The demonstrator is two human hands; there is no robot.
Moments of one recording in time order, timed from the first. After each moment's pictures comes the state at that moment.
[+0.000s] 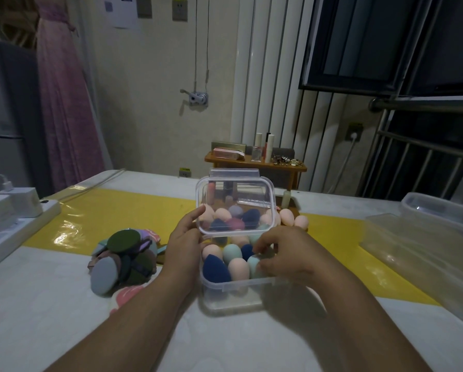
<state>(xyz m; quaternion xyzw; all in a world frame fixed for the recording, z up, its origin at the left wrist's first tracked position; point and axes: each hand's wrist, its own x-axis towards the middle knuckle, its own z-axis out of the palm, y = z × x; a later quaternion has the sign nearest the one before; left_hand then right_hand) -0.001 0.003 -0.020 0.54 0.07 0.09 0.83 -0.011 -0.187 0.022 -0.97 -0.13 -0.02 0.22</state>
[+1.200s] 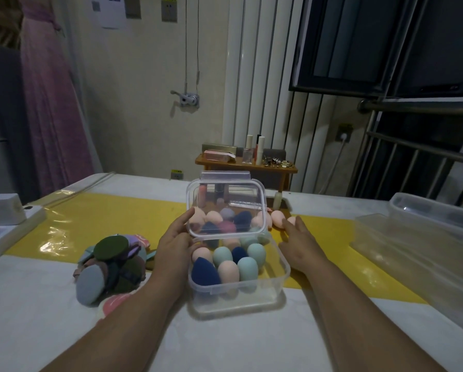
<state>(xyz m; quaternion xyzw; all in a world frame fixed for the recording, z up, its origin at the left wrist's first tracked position) -0.009 0.000 -0.007 0.57 0.07 0.09 0.82 0.076 -0.240 -0.039 -0.98 0.09 -0.03 0.19</state>
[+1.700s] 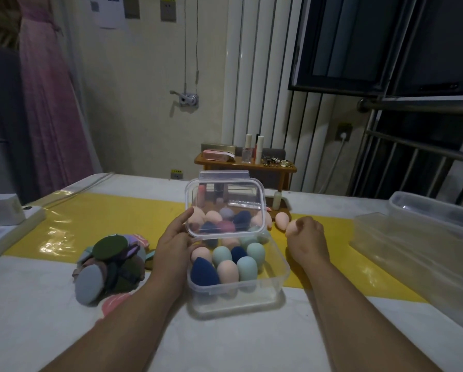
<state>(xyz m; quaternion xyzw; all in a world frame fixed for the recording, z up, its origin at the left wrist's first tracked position) -0.004 0.001 -0.012 0.57 0.07 0.09 0.81 0.075 -0.241 -0.039 -0.90 0.18 -0.19 0.34</state>
